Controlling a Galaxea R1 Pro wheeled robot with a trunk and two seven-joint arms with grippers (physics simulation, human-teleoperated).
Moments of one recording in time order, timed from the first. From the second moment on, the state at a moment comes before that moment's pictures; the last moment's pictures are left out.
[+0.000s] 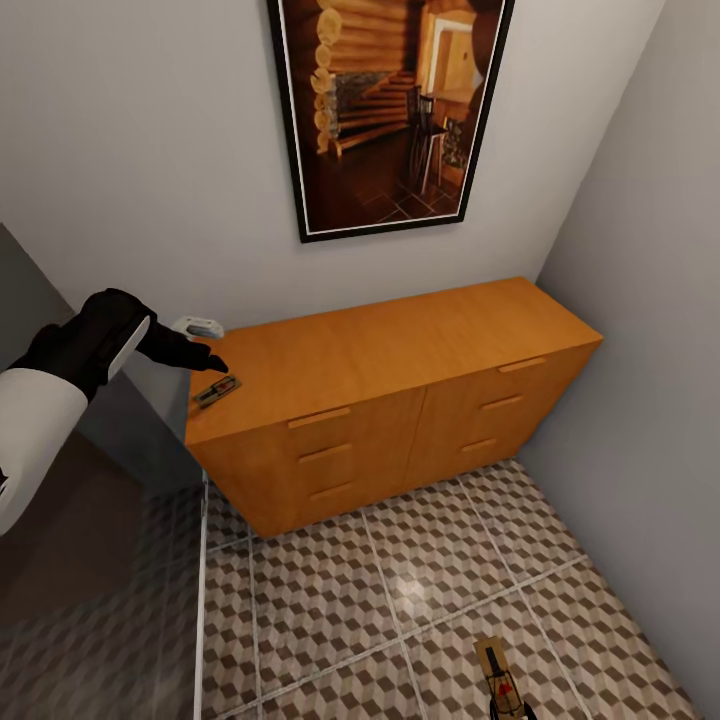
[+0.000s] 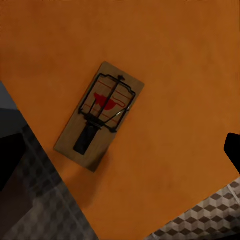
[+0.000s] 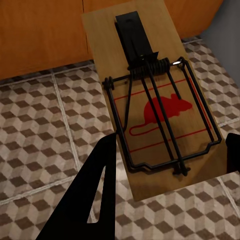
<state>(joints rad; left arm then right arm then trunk) -1.46 0.35 -0.46 -0.61 0.07 1.01 -0.57 -0.26 0.05 0.06 -0.03 0.06 -1.04 -0.21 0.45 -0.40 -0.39</state>
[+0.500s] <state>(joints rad) -1.46 0.35 -0.46 -0.61 0.07 1.01 -0.61 -0.26 0.05 0.06 -0.03 0.06 -1.04 -0.21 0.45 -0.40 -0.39</state>
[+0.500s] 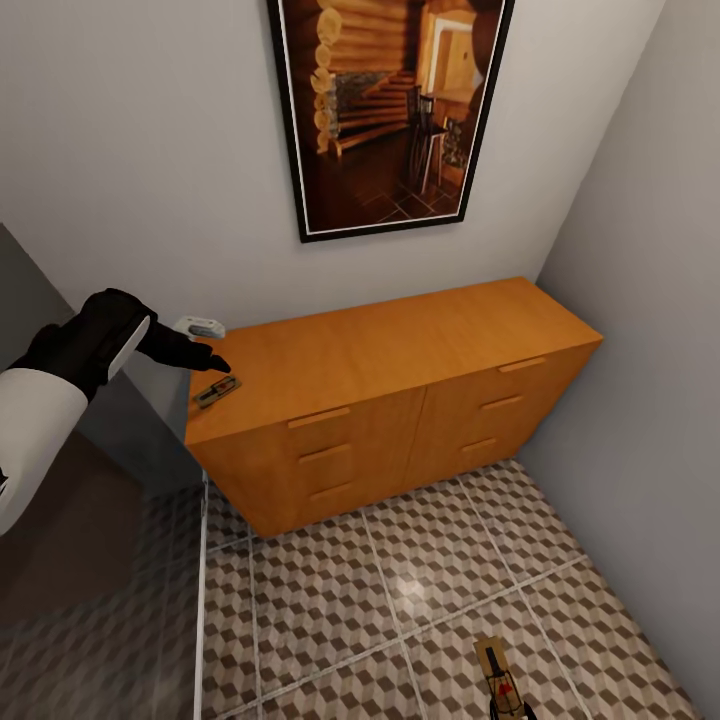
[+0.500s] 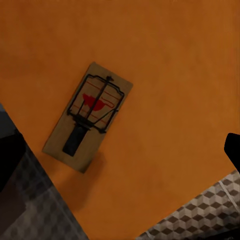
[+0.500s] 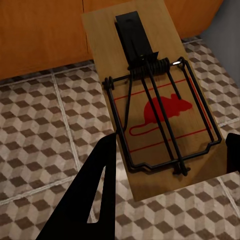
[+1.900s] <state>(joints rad) -1.46 0.35 -0.47 -0.60 0.07 1.01 -0.61 -0.26 0.05 0.06 -0.03 0.06 -1.04 -0.21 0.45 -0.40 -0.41</state>
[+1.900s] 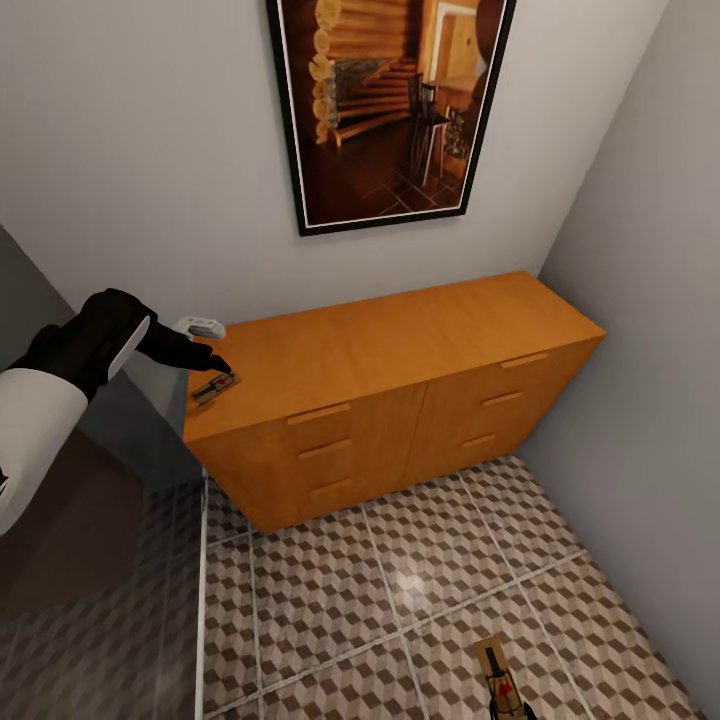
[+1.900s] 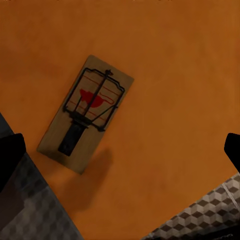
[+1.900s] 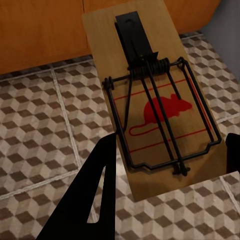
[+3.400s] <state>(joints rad) -1.45 0.35 -0.47 -0.60 0.07 1.01 -0.61 -0.26 0.05 0.06 -0.03 0.06 -1.04 -0.21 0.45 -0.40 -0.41</state>
